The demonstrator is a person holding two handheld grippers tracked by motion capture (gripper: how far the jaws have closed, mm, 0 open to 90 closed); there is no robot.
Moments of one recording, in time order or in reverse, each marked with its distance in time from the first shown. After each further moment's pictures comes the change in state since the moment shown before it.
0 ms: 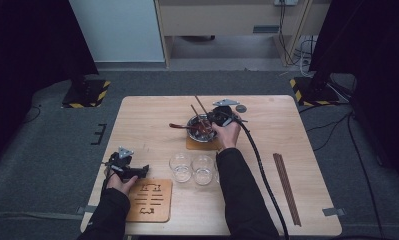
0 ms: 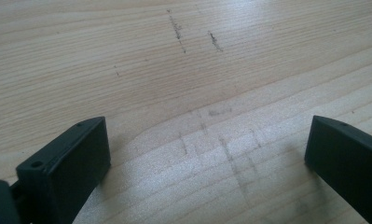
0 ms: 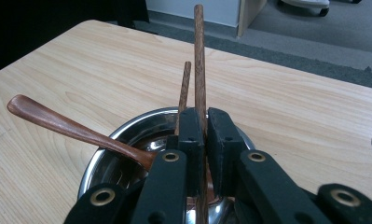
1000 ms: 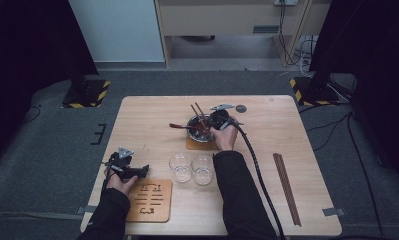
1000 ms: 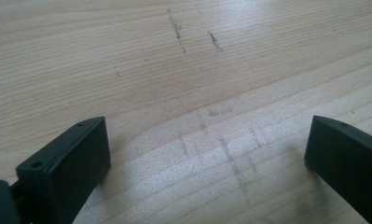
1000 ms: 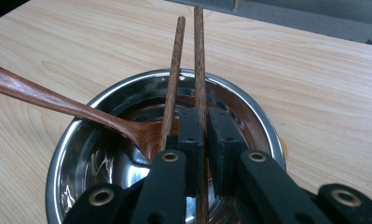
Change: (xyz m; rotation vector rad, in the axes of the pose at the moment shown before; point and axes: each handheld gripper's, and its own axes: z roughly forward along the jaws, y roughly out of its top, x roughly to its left) left arm 0.000 0.000 0.000 0.000 -0.001 0.000; right arm 0.001 -0.018 0.019 0.103 -0.029 0.011
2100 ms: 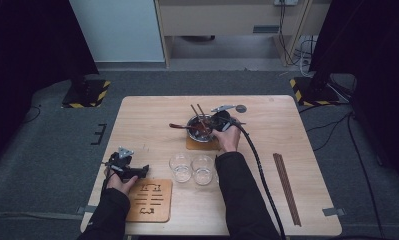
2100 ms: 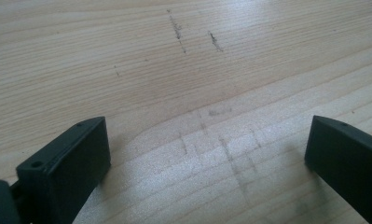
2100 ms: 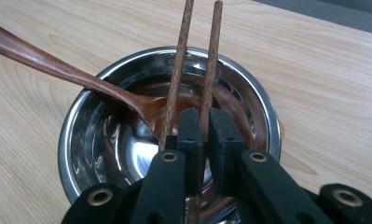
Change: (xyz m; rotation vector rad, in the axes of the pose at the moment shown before) left arm 0.000 0.000 0.000 0.000 0.001 0.000; right arm -0.001 -0.002 -0.011 0.065 0.021 -0.051
